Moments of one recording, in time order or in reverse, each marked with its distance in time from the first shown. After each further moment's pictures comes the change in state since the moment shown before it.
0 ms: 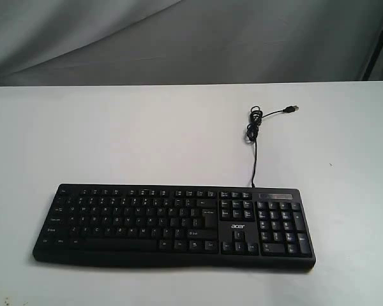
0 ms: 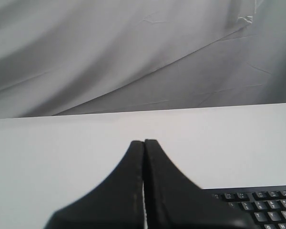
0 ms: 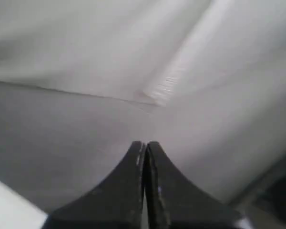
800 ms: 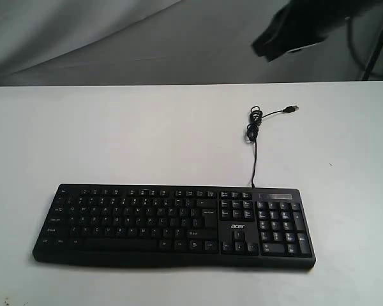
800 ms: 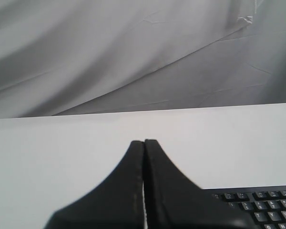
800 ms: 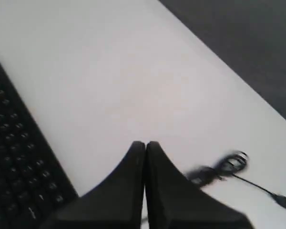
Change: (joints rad) left arm 0.000 0.000 0.000 0.000 0.000 0.000; right arm 0.296 0.308 -0.234 2.297 1.146 -2.176
